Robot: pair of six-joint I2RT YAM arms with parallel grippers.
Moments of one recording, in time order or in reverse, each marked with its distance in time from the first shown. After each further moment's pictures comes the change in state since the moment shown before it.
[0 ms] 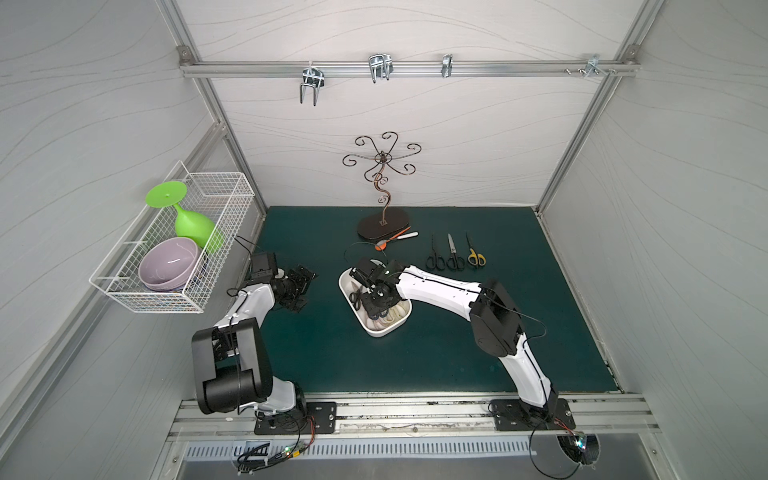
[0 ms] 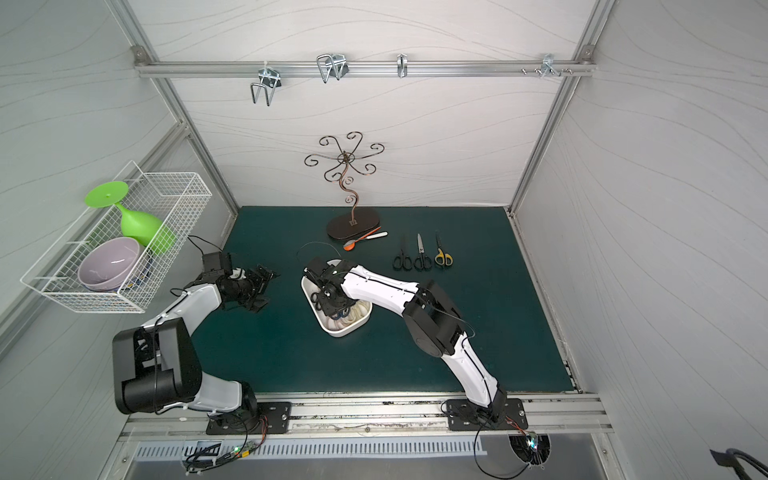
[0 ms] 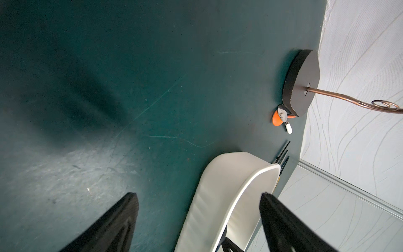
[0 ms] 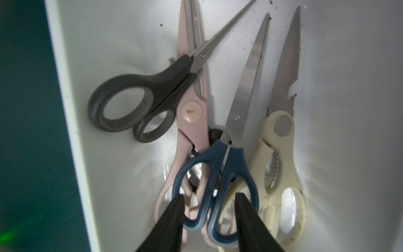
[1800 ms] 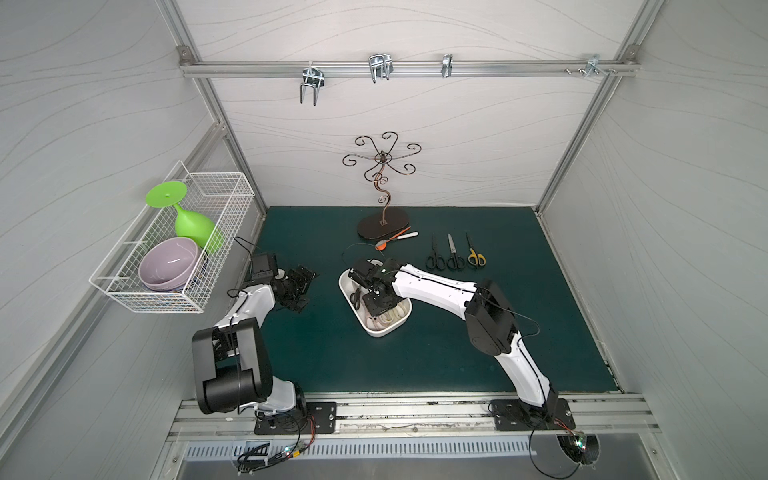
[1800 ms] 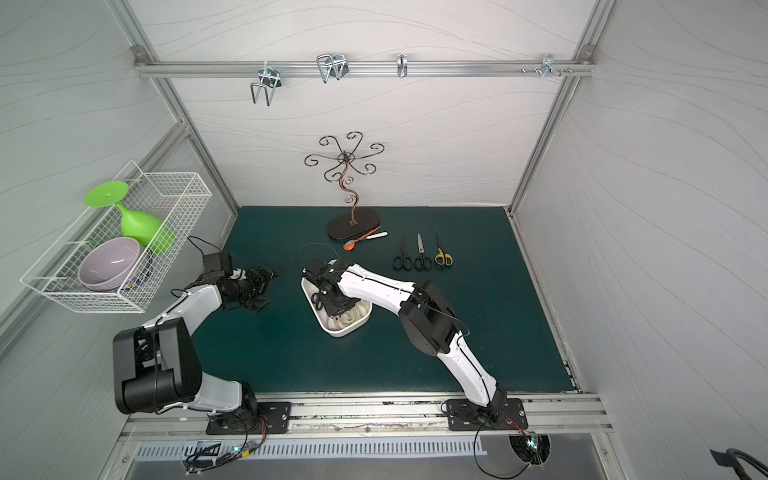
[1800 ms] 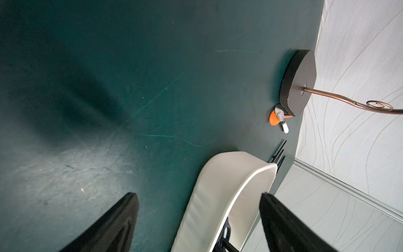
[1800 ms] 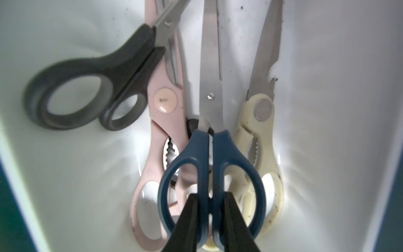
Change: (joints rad) left arm 0.000 0.000 -0.010 0.017 0.014 -0.018; right arm -0.022 0.010 0.052 -0.109 0.031 0.010
